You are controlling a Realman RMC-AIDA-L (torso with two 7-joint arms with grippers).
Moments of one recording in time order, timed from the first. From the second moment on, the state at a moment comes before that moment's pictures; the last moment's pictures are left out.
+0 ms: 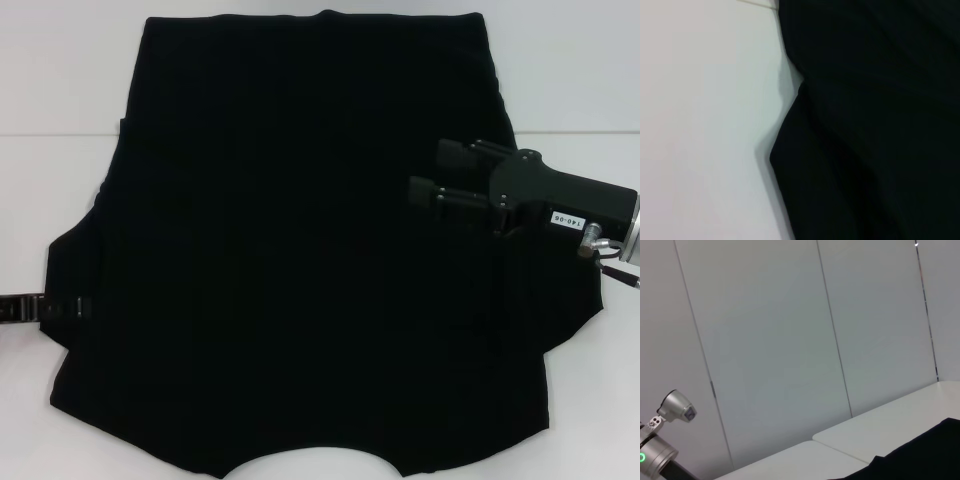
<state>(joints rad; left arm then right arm) -0.52 -2.08 0.41 0.91 2.59 1.31 -2.16 0.65 2.08 -0.61 -0.53 -1.82 -1.48 1.30</state>
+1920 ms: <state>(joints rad) -0.52 -2.08 0.42 0.93 2.59 1.31 -2.16 0.64 2.08 -0.60 -0.53 -1.81 -1.48 1.30</state>
